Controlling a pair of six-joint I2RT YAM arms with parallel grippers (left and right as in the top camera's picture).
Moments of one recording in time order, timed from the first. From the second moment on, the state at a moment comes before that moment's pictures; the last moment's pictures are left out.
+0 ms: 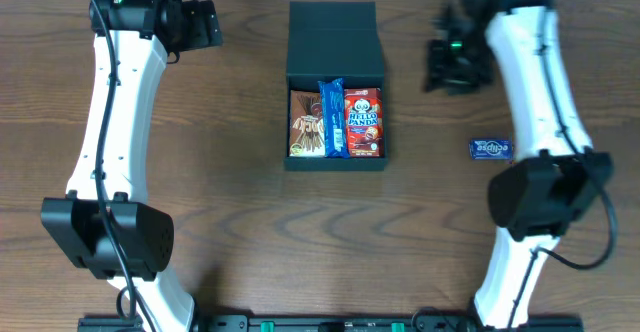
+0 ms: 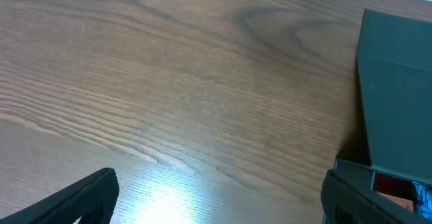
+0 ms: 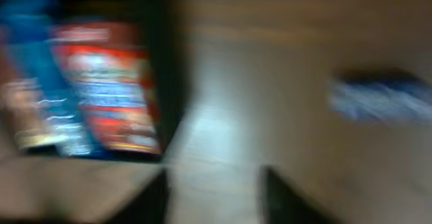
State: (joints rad) left arm -0.06 1.90 2.00 -1.12 -0.16 -0.24; right arm 0.07 2.14 2.24 -1.67 -0.10 0.22
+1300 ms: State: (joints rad) left arm -0.06 1.90 2.00 -1.10 -0.16 -0.24; right arm -0.18 1.90 1.31 -0.95 0.08 -0.04
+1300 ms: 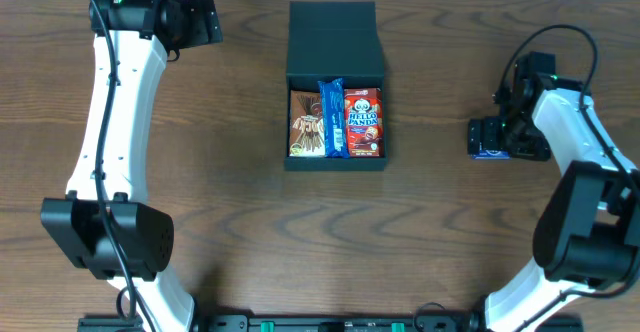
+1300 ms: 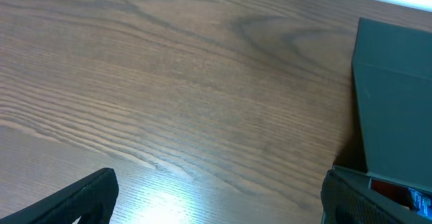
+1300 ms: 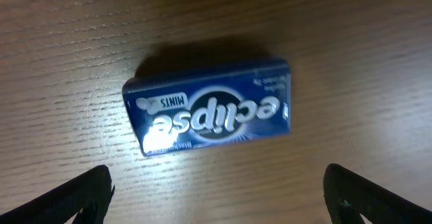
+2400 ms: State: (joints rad) left arm -0.06 1.90 2.00 -1.10 -0.16 -0.24; right arm -0.22 1.99 1.31 -0.84 0.04 -0.17
